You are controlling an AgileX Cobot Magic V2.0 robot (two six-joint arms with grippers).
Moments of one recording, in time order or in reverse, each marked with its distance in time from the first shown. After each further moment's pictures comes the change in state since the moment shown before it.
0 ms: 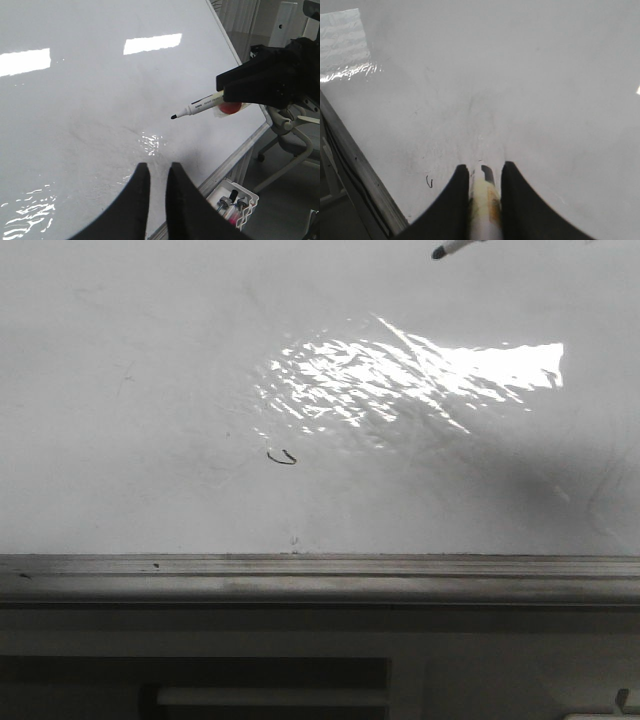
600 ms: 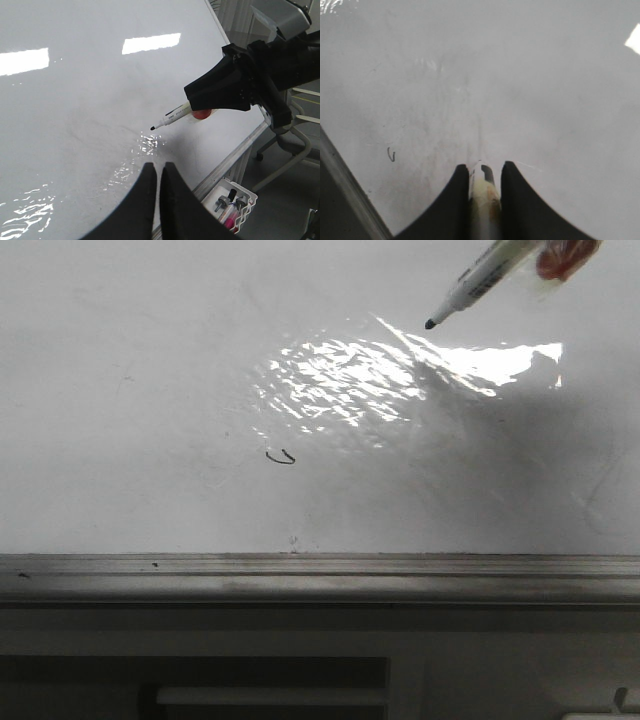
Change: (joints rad) left arm 0.000 0.000 0.000 0.000 0.005 0.000; right arm -0.047 0.185 -0.131 -0.054 0.145 0.002
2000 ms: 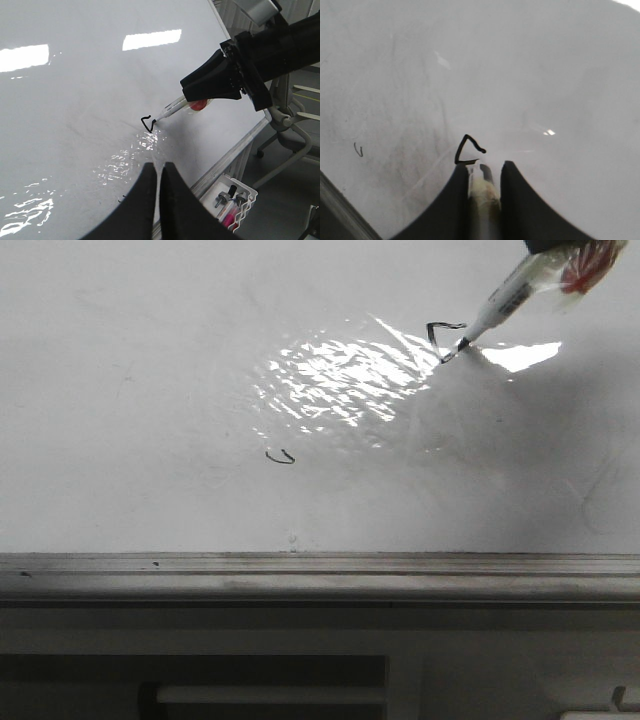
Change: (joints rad) left arm 0.000 0.000 0.012 0.000 -0.002 0.000; right arm -0.074 0.072 -0.073 -0.020 0.117 0.090
